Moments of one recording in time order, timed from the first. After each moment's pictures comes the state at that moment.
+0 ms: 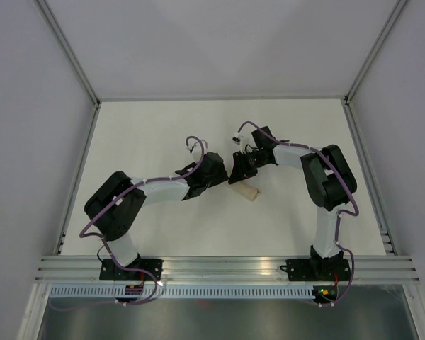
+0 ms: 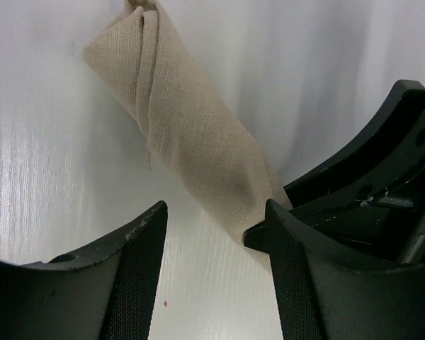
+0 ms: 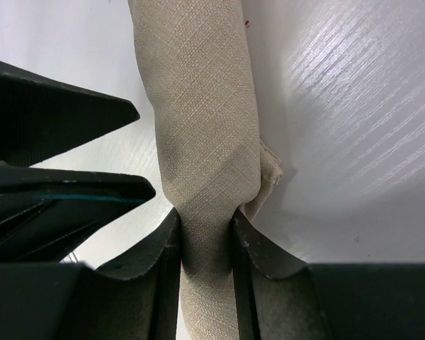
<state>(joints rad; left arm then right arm) -0.79 1.74 0.95 0.05 -0.37 -0.95 0.39 2.01 1.22 -0.31 -0.74 0.06</state>
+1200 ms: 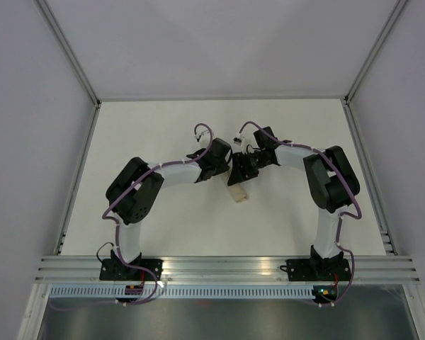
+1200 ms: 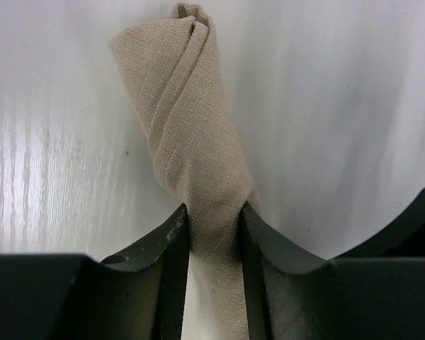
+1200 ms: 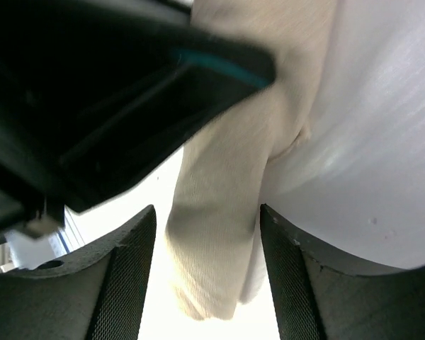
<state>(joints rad) -0.74 1.95 1.20 -0.08 -0.37 -0.92 0.38 1.99 1.20 -0.32 -0.78 0.07</state>
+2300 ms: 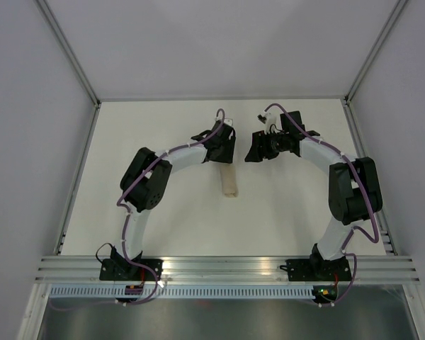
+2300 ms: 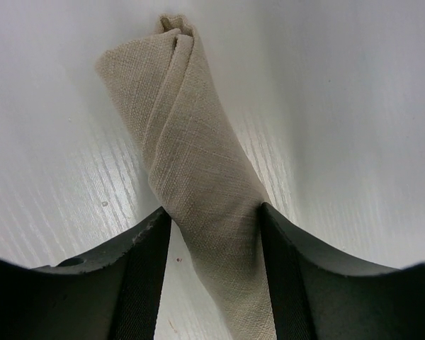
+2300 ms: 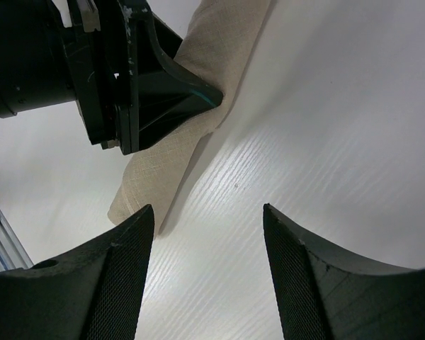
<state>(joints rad) -0.66 2.15 1.56 -0.29 -0.15 -0.38 0.22 1.79 1.21 -0.31 -0.66 0.01</state>
